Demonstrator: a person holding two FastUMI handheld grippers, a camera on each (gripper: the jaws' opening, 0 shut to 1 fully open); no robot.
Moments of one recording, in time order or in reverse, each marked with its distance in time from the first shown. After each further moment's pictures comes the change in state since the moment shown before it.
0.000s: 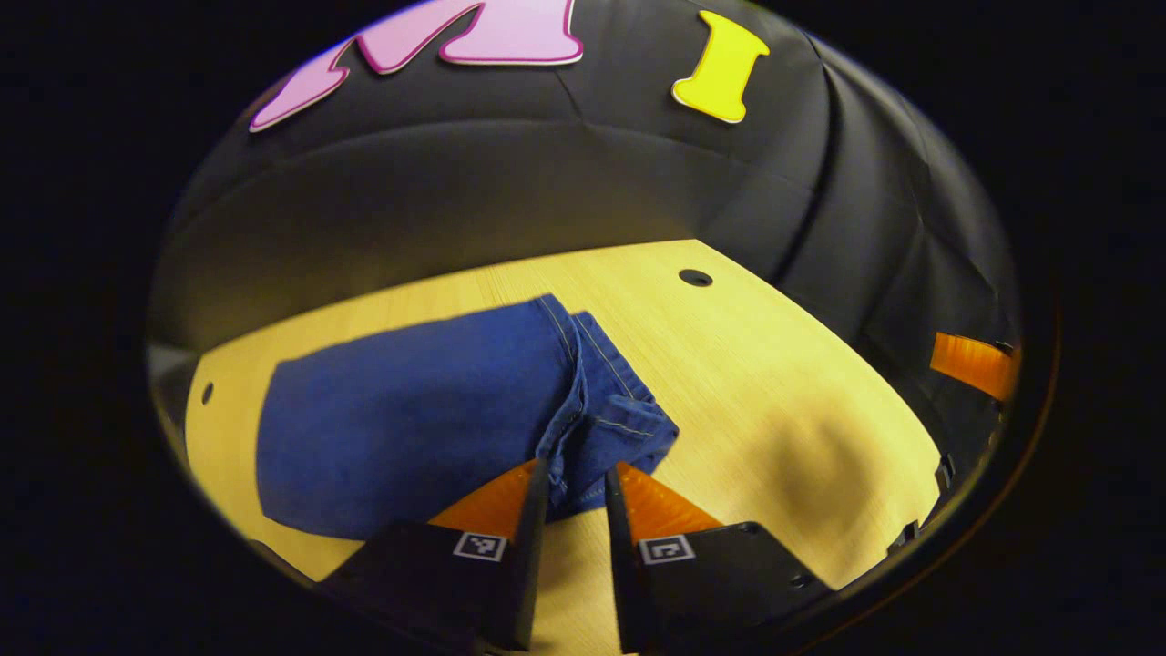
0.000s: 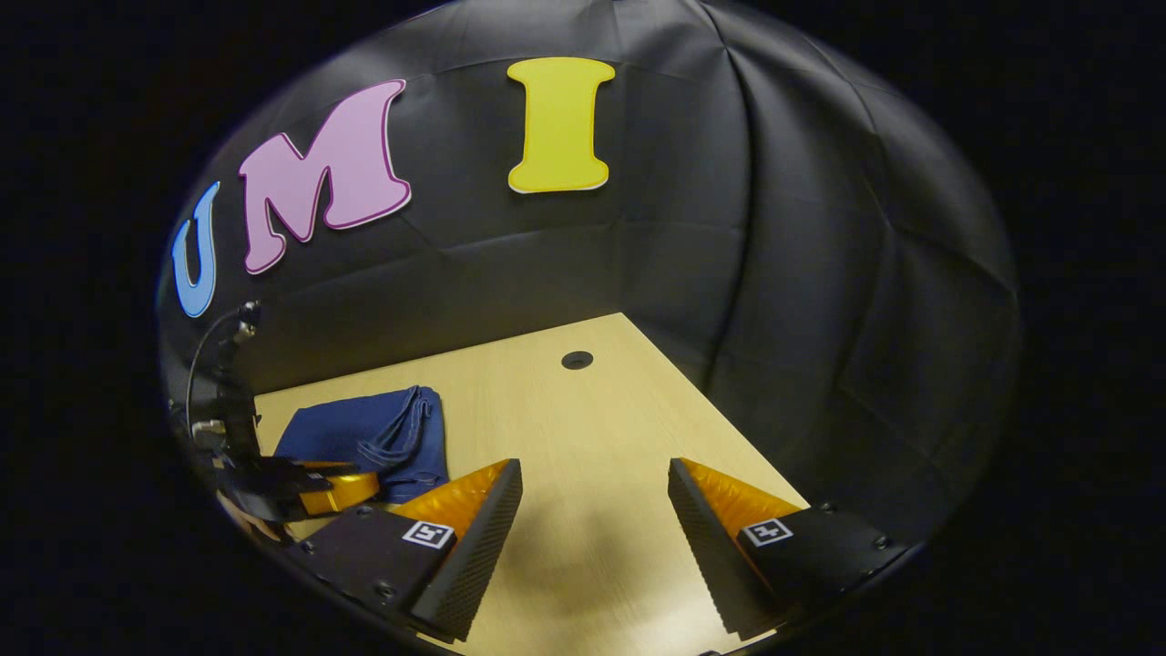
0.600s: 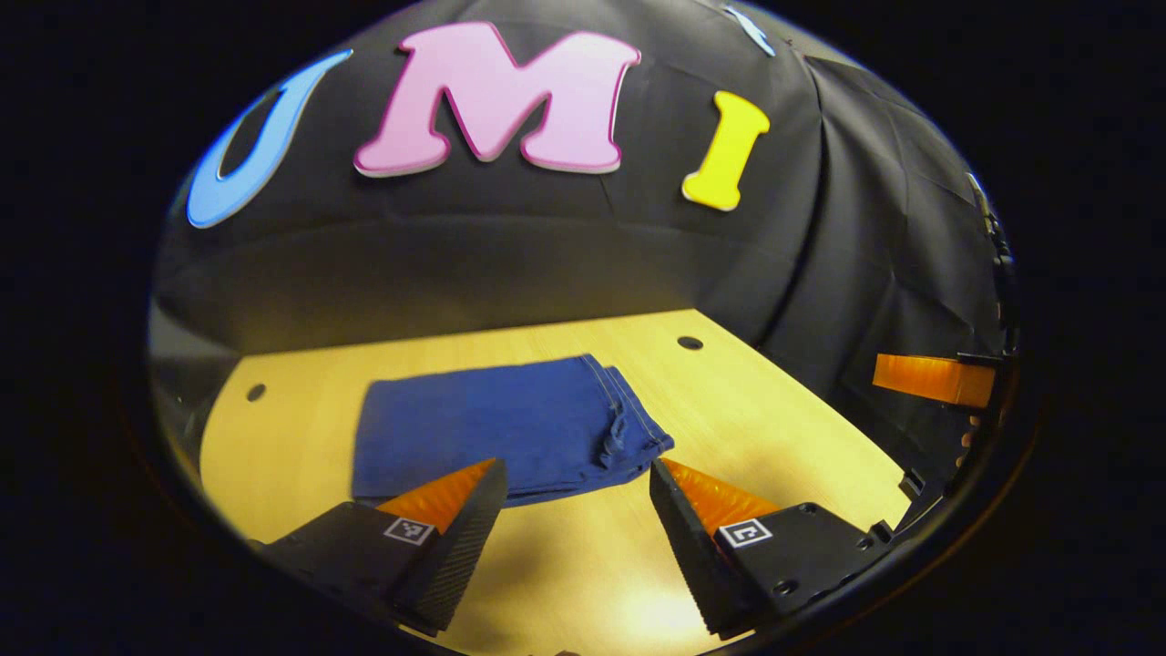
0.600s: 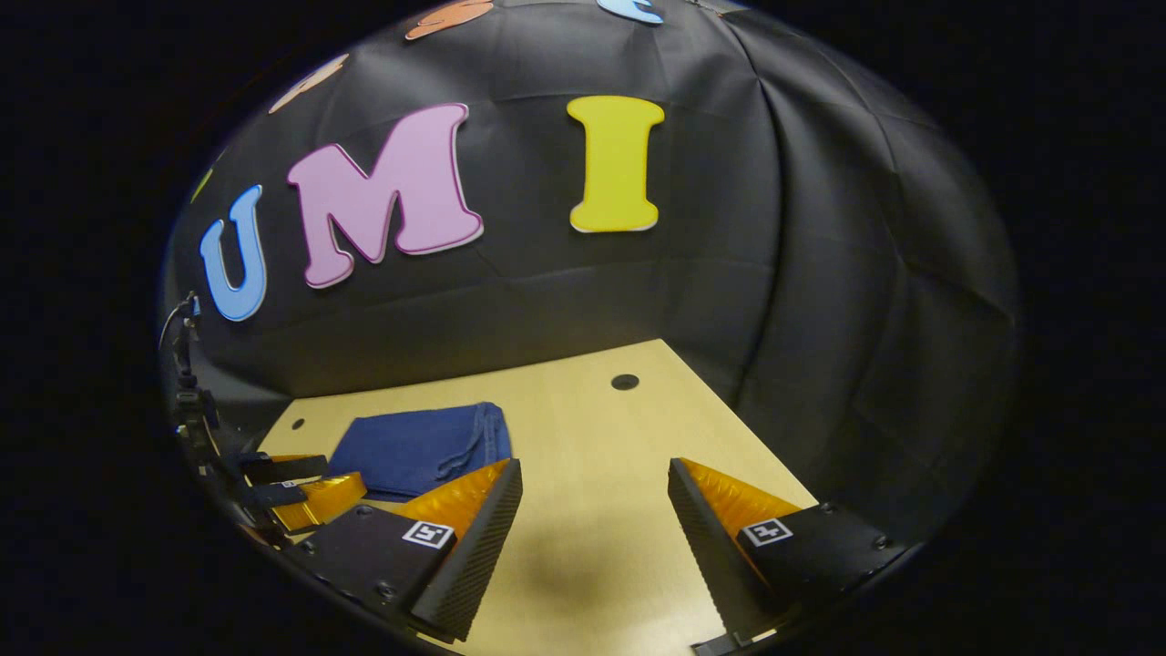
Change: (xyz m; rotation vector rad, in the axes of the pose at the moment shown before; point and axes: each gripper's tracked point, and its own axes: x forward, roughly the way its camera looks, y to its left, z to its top) left arm -0.164 0.047 0.033 0.001 -0.259 0.081; right arm -0.082 0.075 0.043 -0.025 -0.077 0.104
